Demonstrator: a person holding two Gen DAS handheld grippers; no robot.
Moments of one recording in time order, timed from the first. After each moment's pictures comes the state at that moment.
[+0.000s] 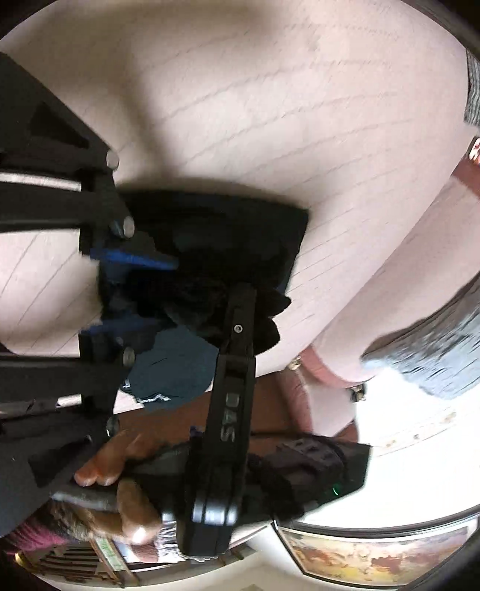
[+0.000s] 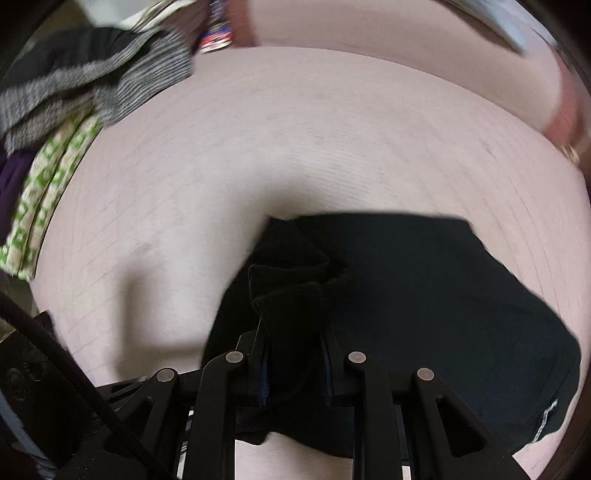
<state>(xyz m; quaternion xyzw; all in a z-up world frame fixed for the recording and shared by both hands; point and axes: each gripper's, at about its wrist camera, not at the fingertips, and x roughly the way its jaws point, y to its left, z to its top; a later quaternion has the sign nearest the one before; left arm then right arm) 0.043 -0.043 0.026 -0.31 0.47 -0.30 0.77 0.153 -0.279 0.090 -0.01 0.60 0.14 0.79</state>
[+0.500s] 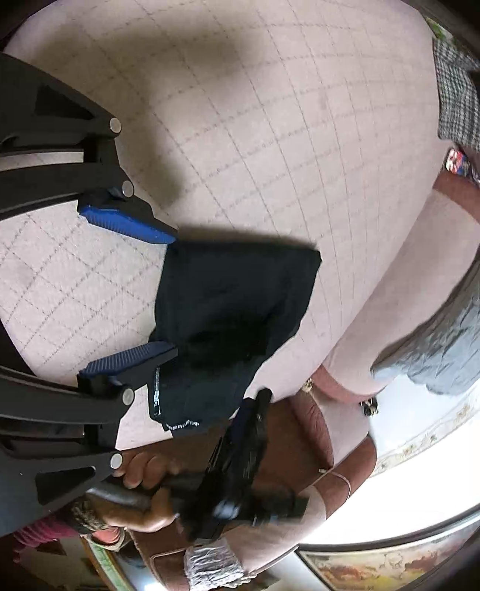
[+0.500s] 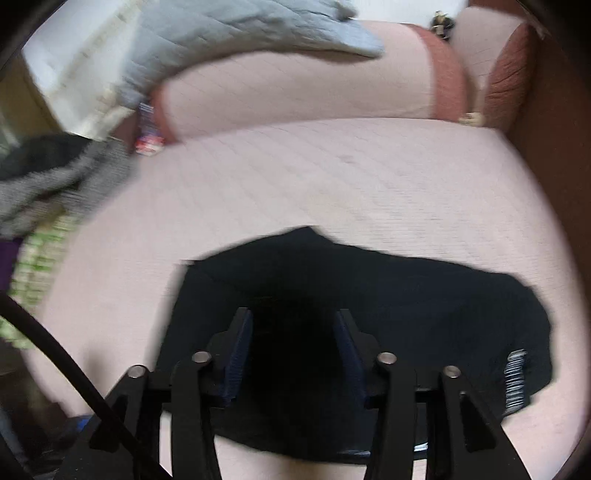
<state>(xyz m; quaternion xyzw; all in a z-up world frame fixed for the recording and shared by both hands) -0.007 -0.012 0.043 -0.25 0.48 -0.25 0.81 0.097 -0.393 0.118 0.11 0.47 0.09 0.87</state>
